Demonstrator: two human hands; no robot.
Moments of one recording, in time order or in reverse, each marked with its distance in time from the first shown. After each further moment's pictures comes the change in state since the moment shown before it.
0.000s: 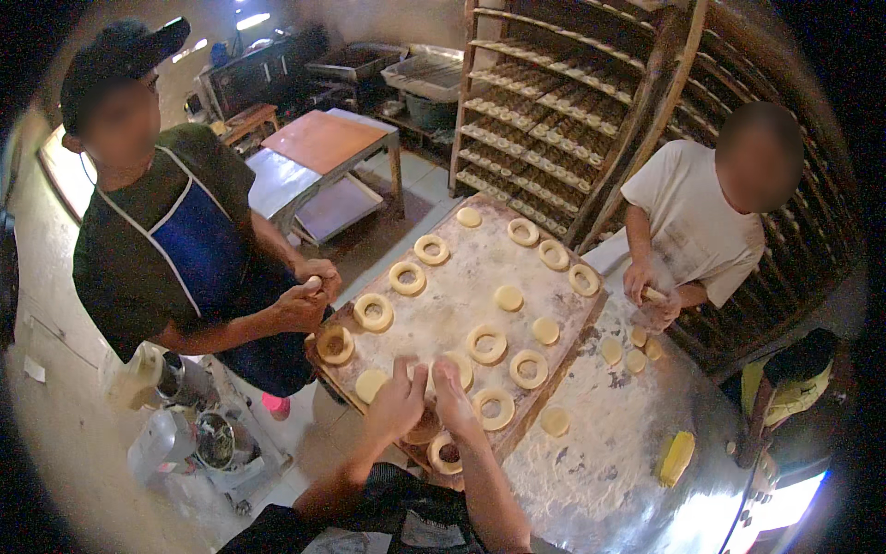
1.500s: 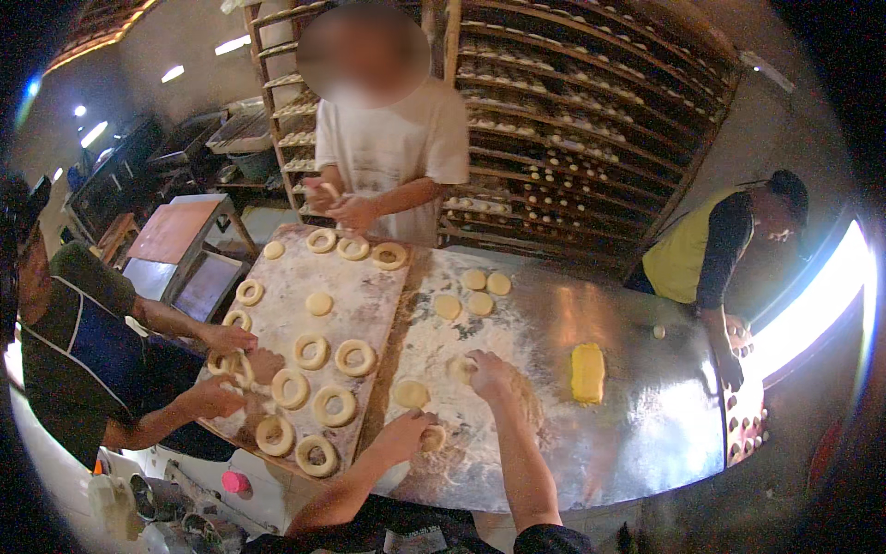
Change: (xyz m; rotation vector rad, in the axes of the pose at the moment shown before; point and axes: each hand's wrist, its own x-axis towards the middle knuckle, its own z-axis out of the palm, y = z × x) left_hand -0.073 0.045 0.237 0.287 -0.687 0.793; right_hand -0.074 0.119 -0.359 -0.955 0.603 -0.013
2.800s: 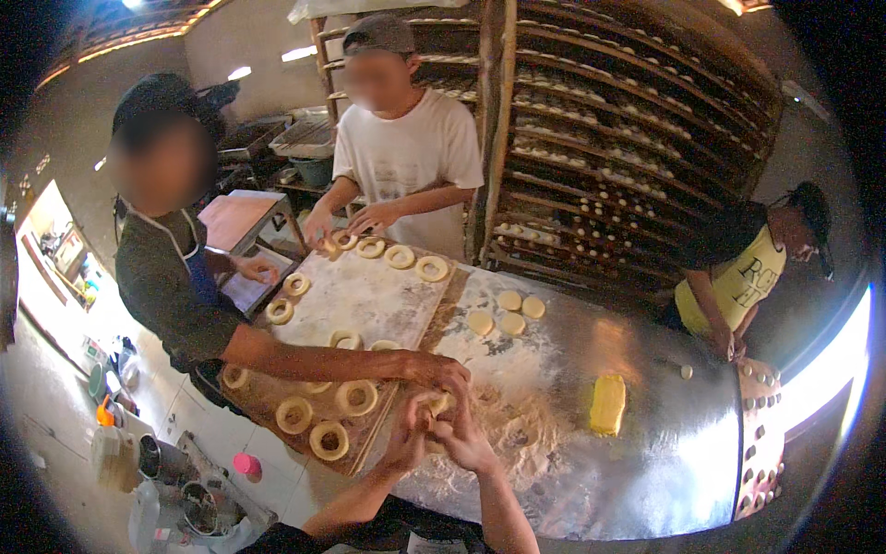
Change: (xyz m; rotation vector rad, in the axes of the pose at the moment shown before) left_hand -0.011 0.064 -0.003 -0.687 0.561 -0.023; right_hand -0.121 -0.101 -0.037 1.095 -0.215 -0.278
